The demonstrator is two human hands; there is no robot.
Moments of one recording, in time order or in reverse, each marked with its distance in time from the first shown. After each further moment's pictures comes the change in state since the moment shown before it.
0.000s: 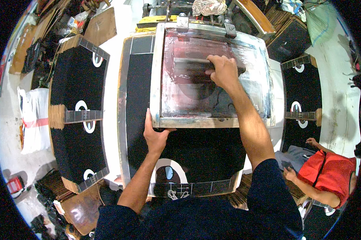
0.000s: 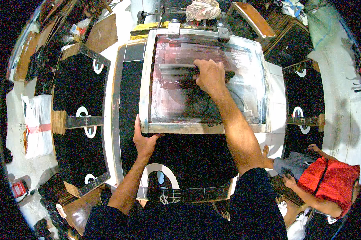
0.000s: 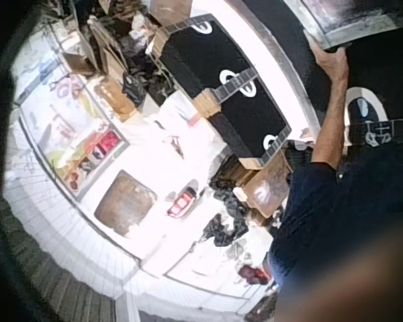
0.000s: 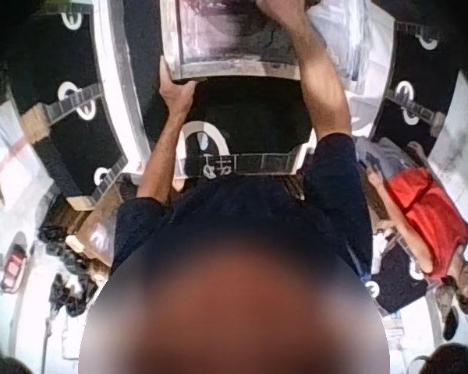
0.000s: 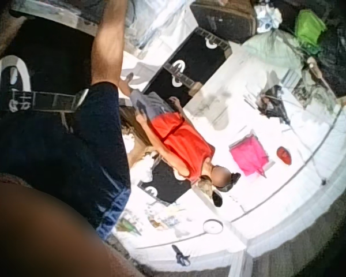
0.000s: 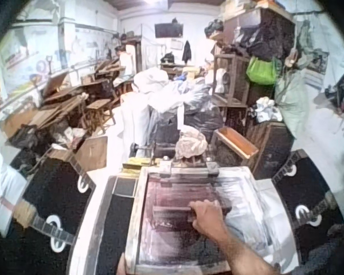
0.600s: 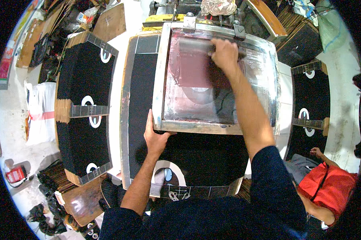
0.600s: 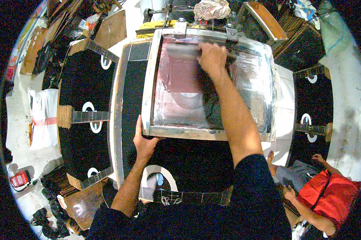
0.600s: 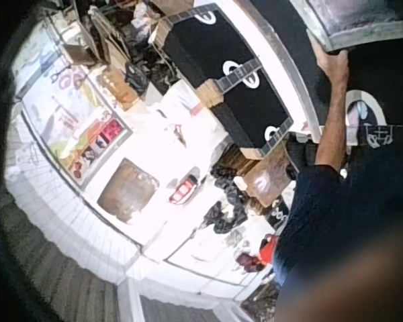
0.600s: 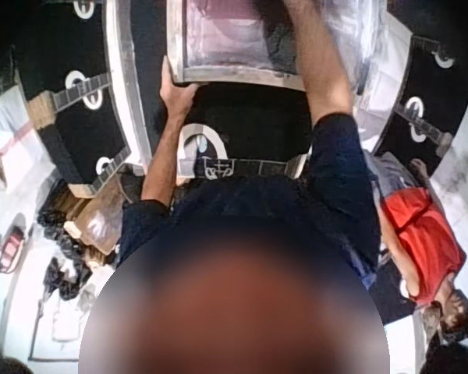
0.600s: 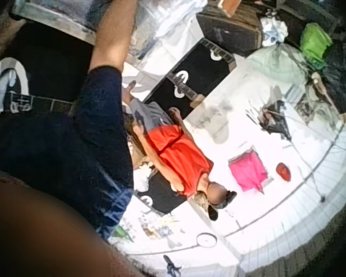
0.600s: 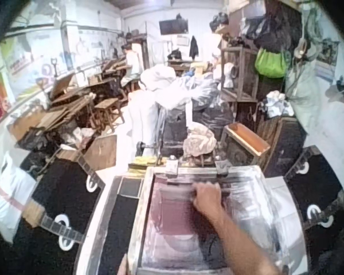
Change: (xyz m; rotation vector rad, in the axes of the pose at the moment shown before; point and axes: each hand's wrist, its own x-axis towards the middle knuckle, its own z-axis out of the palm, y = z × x) left_hand 0.004 -0.001 0.002 0.020 0.004 0.028; right_hand 0.080 0.032 0.041 -0.065 0.097 0.057
